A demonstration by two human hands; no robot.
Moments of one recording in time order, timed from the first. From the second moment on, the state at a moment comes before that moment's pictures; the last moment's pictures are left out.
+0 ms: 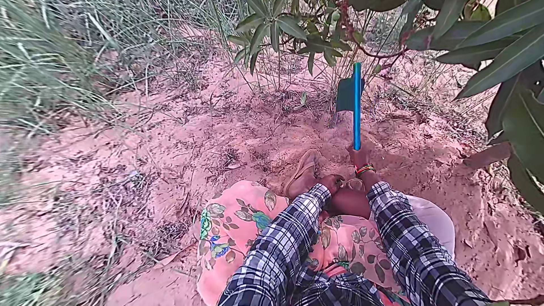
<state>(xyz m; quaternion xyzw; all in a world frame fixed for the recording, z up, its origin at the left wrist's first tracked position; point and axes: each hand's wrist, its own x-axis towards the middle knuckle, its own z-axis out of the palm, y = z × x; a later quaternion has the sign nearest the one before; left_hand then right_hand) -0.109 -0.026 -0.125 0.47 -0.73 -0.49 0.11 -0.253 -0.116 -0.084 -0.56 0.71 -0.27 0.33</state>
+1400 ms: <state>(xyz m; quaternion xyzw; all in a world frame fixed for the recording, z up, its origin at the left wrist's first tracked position) -0.111 -0.004 -0.066 0.49 -0.72 -0.48 0.09 -0.264 -0.112 -0.107 -0.41 0.75 -0.21 0.48</state>
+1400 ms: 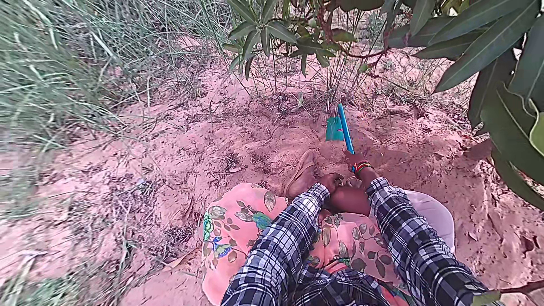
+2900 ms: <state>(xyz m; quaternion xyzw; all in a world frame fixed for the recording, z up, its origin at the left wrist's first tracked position) -0.109 -0.008 -0.084 0.49 -0.73 -0.48 0.09 -0.254 -0.107 -0.117 -0.46 0.74 -0.11 0.48</state>
